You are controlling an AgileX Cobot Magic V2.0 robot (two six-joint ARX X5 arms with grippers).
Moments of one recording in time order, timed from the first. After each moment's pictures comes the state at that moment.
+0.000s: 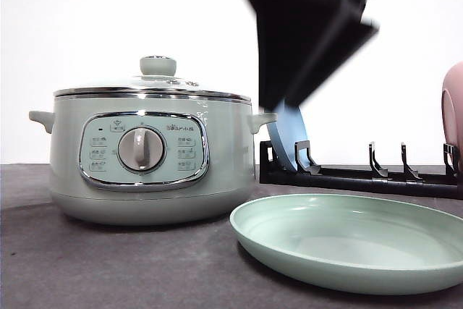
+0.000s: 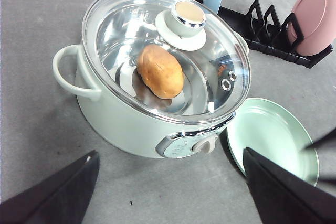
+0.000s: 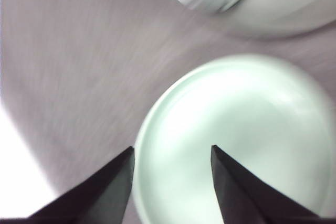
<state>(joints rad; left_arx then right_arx) 0.00 0.68 0.95 -0.88 0.50 -0.03 0.96 1.32 1.09 -0.81 0.07 -0.01</state>
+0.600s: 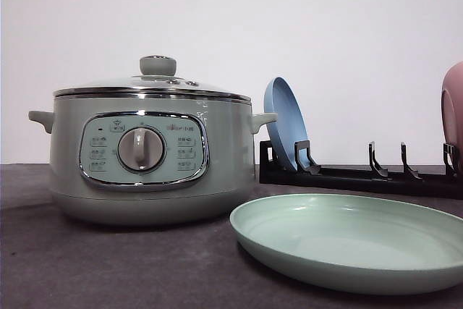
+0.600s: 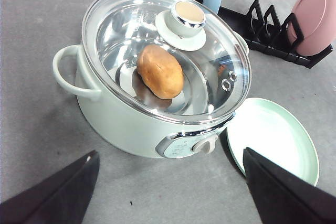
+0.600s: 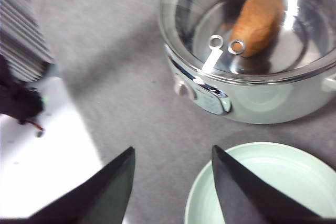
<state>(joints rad) 0.00 0.68 0.95 -0.88 0.50 -0.03 0.60 1.19 1.19 -0.77 -0.53 -0.01</state>
